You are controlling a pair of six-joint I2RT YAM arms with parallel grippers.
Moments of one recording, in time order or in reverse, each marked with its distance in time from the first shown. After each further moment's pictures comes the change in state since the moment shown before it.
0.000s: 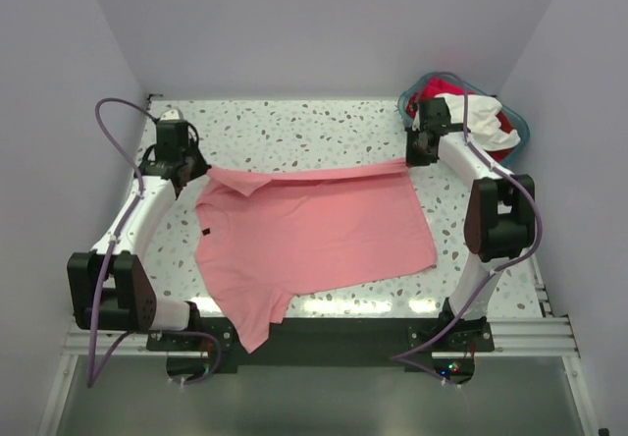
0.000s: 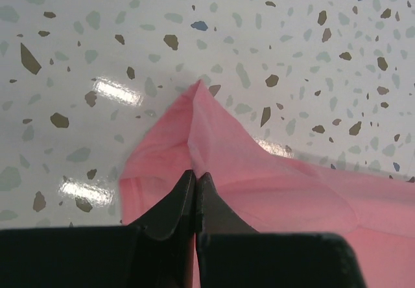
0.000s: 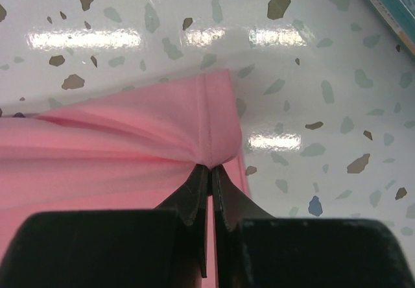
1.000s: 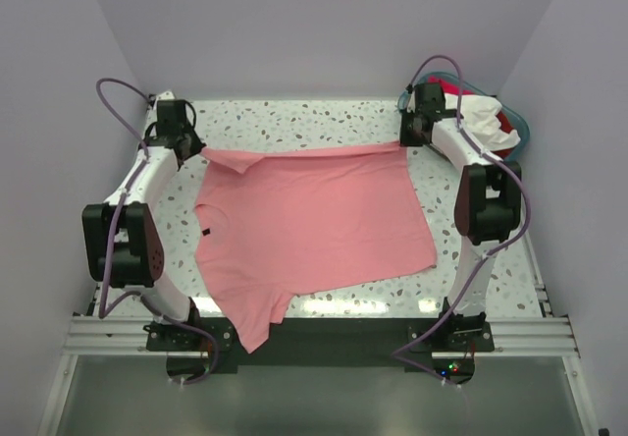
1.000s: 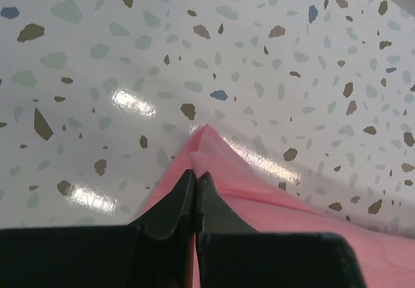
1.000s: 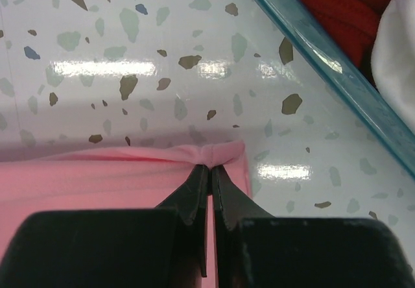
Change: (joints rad) left arm 0.061 0.281 0.224 0.072 -0.058 0.005; right arm 0.000 0.168 0.226 0.045 -0.030 0.003
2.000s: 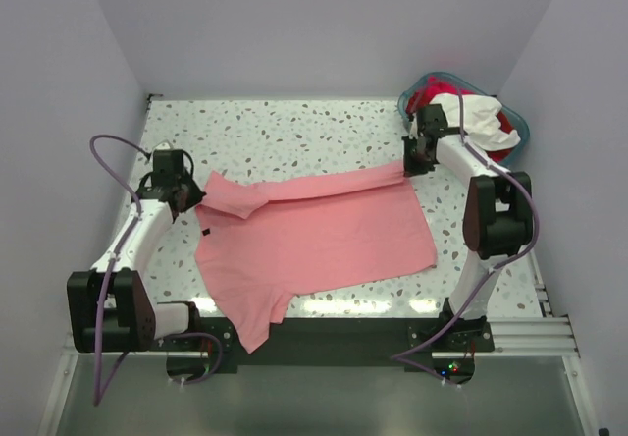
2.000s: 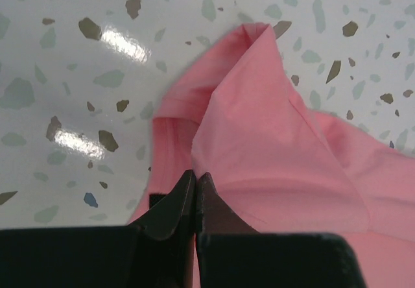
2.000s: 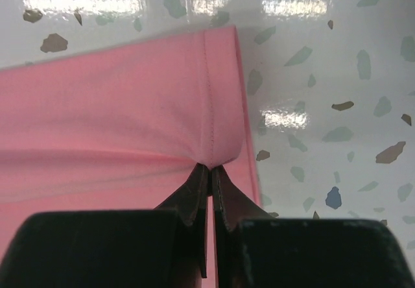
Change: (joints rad) left arm 0.000 -0.406 -0.437 -0.090 0.047 -0.093; right arm 0.000 -0.150 -0.251 -0.082 -0.019 -0.018
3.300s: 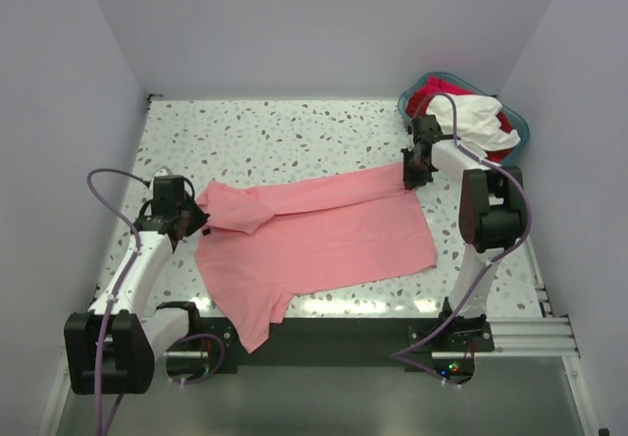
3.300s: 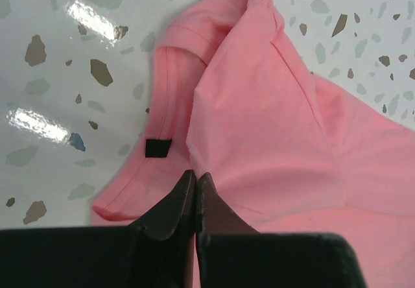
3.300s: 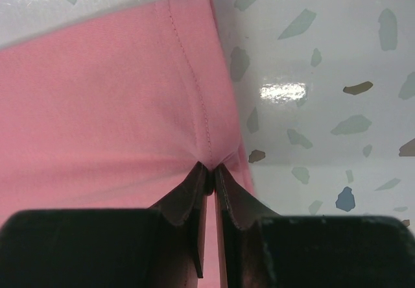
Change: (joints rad) left arm -0.009 -0.208 -0.200 -0.025 0.065 -0.127; right arm 0.000 0.070 -0.054 0.013 0.041 0.041
